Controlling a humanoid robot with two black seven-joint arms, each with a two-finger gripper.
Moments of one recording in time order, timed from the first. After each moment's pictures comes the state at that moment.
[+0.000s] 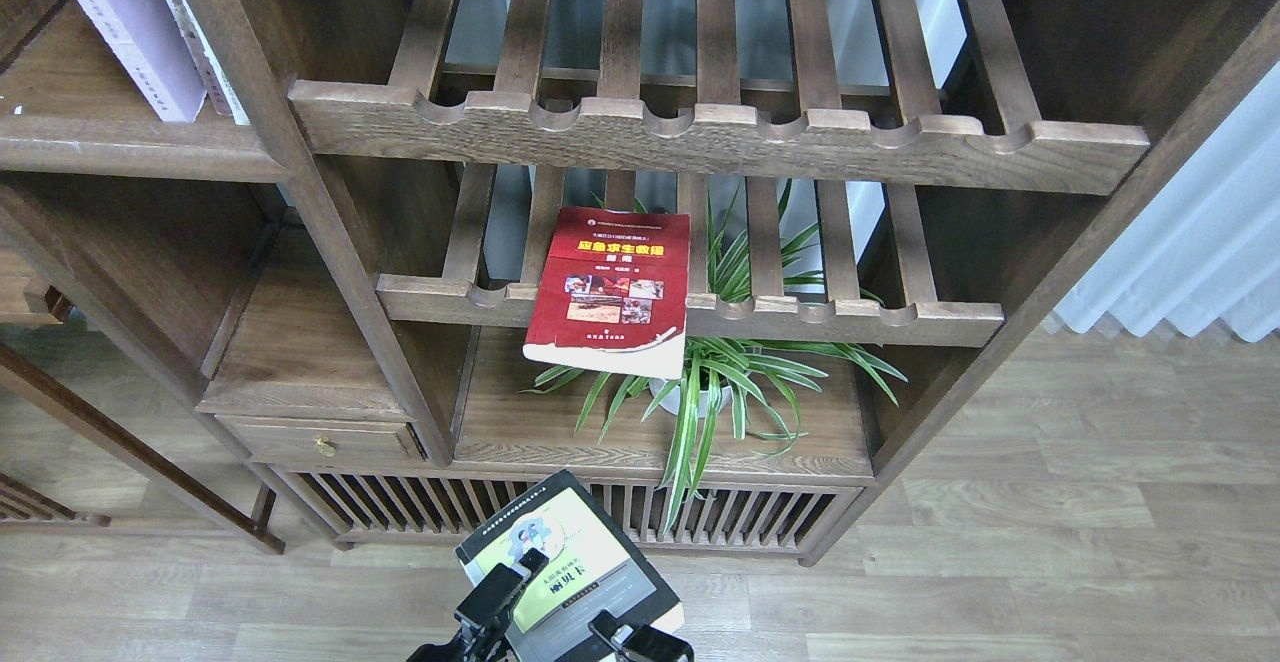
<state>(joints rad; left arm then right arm) 0.14 0.00 -0.77 -0.94 -0.23 -0.49 0.04 -0.27 0.01 0.65 1.04 0.25 0.58 -0.08</state>
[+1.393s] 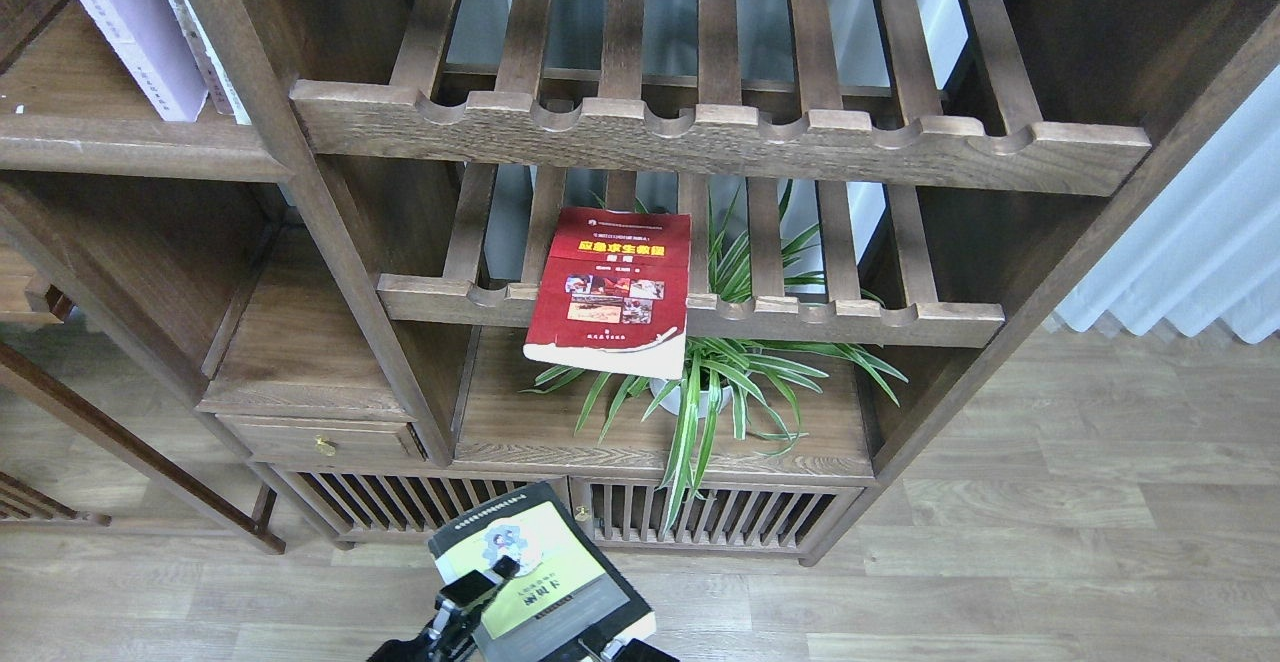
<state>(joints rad) 0.13 0.13 -0.80 -0.99 -0.25 -0.49 0.06 -0.28 0.02 0.65 1.04 0.17 0.58 -0.08</state>
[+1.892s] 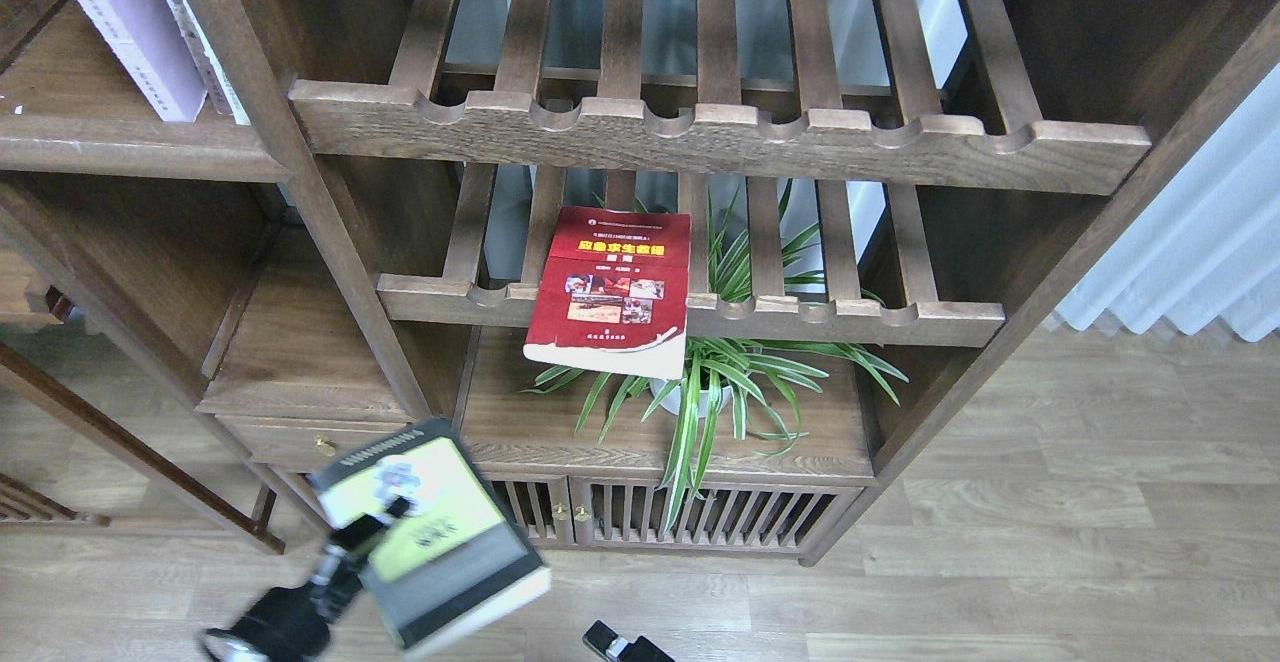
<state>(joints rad) 0.25 0.52 -1.18 -1.28 -0.24 -0.49 0.11 -0.28 0.01 0.64 1.04 0.17 0.58 -0.08</state>
